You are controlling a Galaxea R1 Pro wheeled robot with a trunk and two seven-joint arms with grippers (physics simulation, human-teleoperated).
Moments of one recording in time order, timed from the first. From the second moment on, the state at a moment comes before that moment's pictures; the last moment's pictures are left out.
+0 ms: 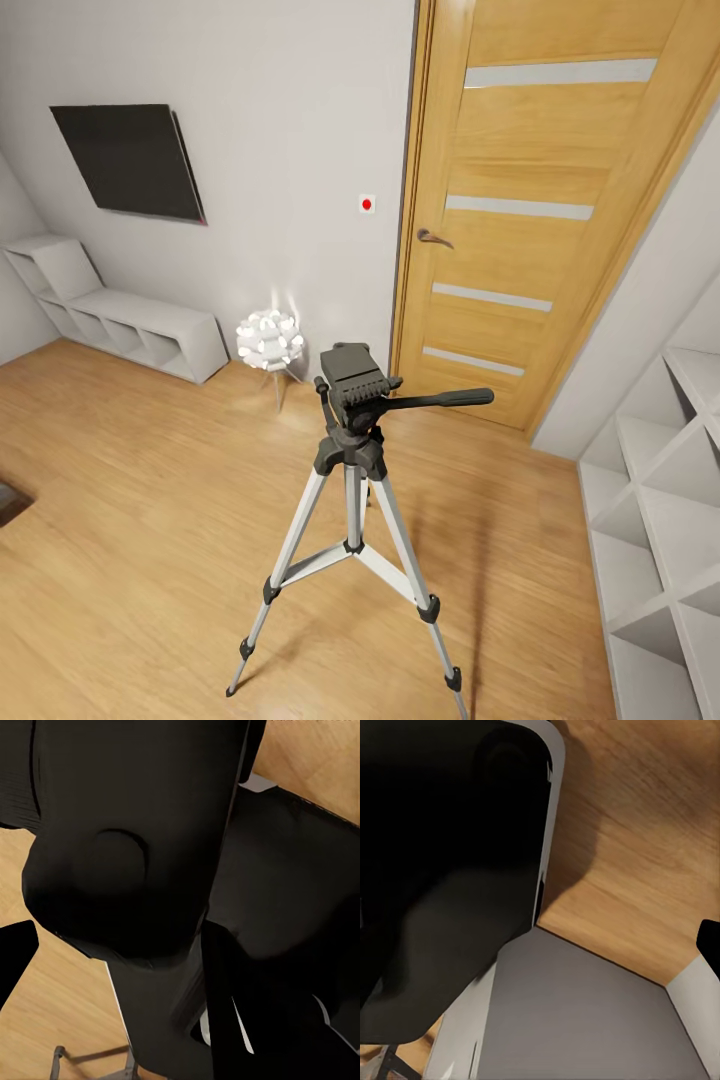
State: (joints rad) left arm -0.27 0.03 -0.28 0.00 0.69 0.07 -0.05; right arm -0.21 -0.08 -0.13 0.03 0.26 -0.06 0.06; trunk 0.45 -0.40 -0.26
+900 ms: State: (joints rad) left arm -0.27 0.03 -0.28 0.00 0.70 0.06 -0.05; right arm -0.21 -0.09 -0.13 -1.13 0.26 0.64 0.30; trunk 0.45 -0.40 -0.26
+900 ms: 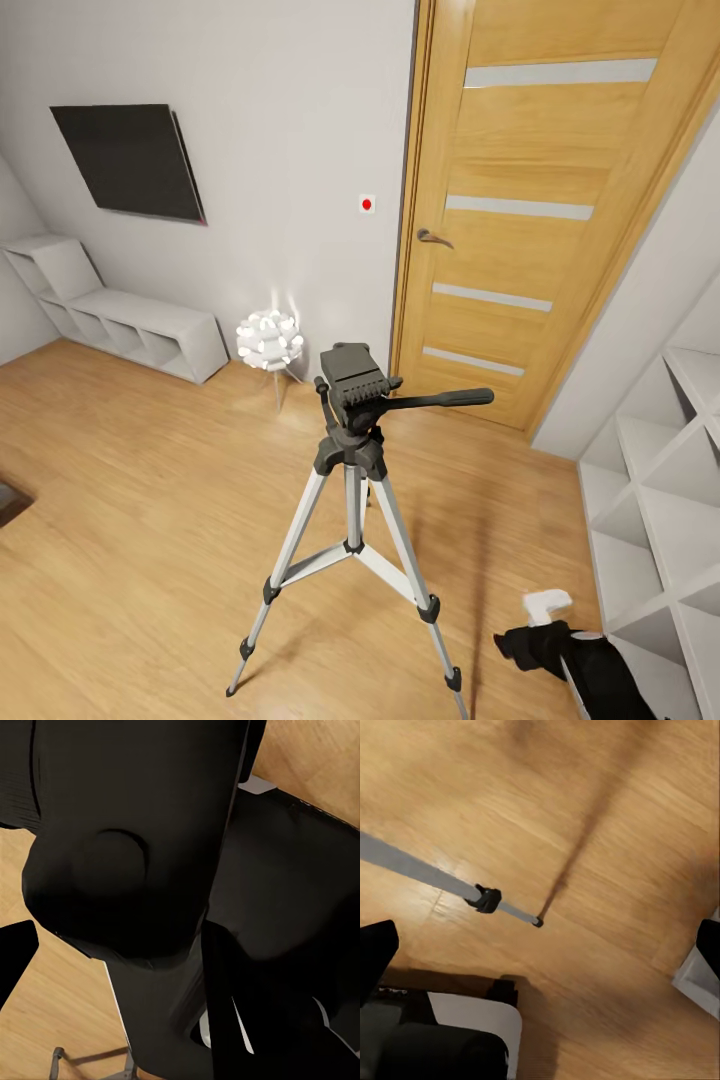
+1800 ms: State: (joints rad) left arm -0.27 0.03 -0.28 0.00 0.70 0.06 -0.05; right arm -0.26 -0.09 -0.08 -1.57 0.27 0.98 0.67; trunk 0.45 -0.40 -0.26
